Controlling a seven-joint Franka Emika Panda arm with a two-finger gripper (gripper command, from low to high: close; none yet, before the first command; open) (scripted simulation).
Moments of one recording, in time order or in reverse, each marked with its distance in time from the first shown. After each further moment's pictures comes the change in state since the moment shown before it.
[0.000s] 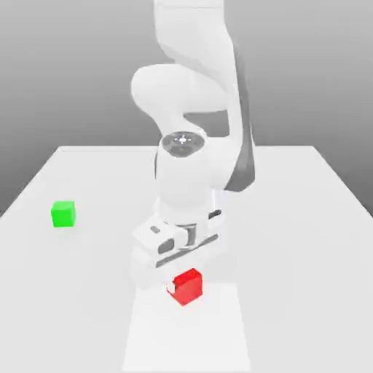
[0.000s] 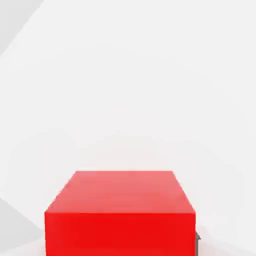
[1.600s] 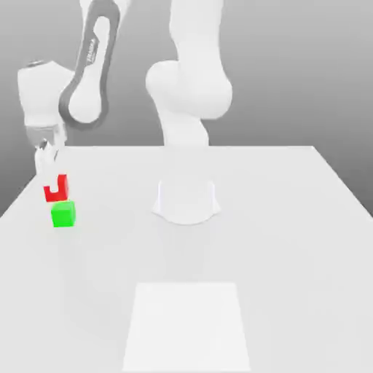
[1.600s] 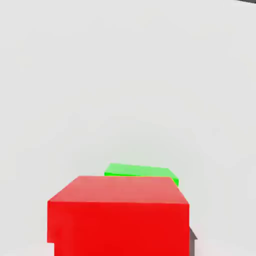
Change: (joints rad) arm -0.974 -0.241 -0.486 -0.036 -0.221 -0.182 0.800
